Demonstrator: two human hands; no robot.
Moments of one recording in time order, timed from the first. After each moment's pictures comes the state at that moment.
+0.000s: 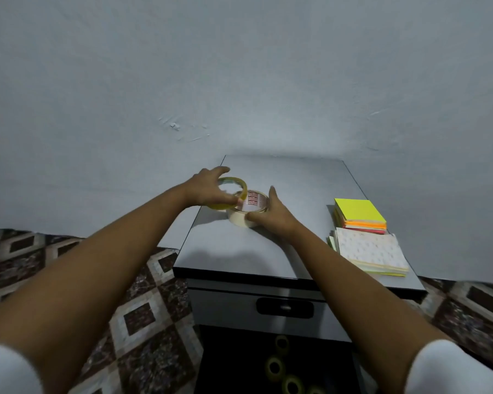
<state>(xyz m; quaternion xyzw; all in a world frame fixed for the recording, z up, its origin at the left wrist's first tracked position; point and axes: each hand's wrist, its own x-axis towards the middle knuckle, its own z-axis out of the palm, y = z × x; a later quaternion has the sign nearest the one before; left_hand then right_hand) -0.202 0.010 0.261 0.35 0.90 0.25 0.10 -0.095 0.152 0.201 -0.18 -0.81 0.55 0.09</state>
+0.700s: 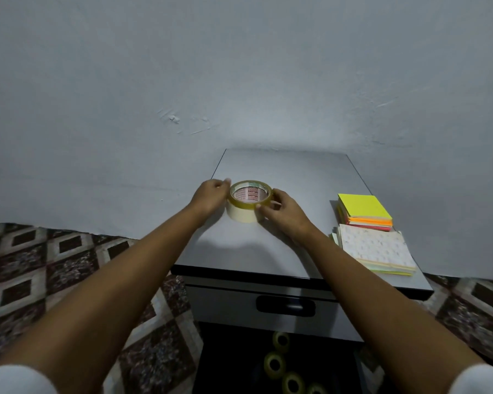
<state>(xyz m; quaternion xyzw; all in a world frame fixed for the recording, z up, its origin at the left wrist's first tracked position) -0.201 0.031 0.208 0.20 0.83 0.51 0.10 -0.079 0.160 0.196 -0.16 -0.79 0.57 0.15</state>
